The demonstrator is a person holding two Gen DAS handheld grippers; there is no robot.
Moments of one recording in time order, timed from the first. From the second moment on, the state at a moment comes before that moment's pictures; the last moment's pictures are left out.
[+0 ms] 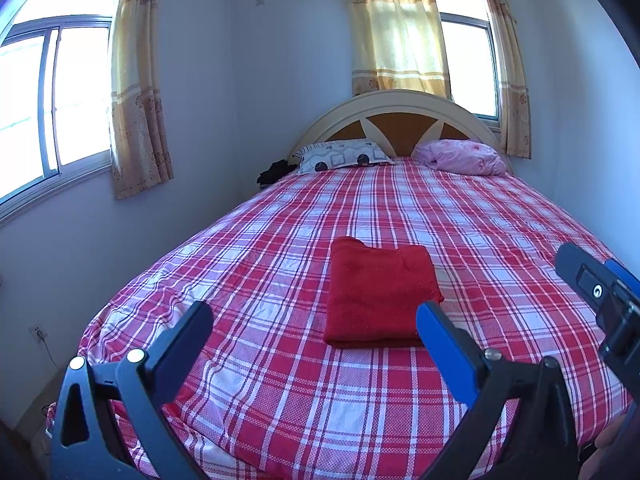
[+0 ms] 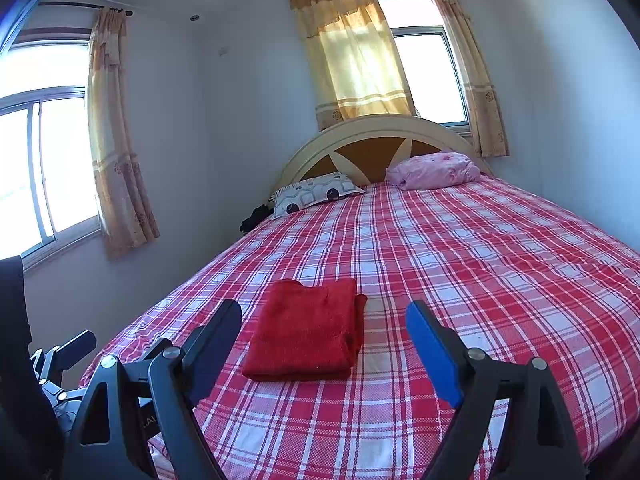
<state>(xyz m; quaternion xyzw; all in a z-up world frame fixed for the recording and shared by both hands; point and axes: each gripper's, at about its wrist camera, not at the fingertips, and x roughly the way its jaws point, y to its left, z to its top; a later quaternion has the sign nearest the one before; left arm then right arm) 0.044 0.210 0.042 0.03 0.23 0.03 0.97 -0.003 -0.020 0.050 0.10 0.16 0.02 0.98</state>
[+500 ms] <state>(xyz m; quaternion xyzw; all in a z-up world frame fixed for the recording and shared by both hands) 0.045 0.208 0.039 0.02 0.24 0.02 0.97 -0.004 -0.020 0.049 0.10 0.16 0.02 0.98</state>
